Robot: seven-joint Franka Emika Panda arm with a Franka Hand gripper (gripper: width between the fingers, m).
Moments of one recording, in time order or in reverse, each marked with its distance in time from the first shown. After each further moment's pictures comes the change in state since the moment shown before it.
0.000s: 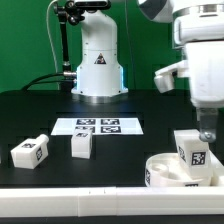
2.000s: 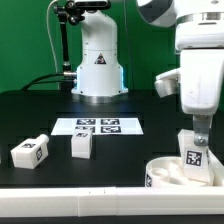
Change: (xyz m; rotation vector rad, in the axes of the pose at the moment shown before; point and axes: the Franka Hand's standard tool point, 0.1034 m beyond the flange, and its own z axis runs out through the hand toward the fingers) arm -0.005 -0.004 0.006 -0.003 -0.033 0.342
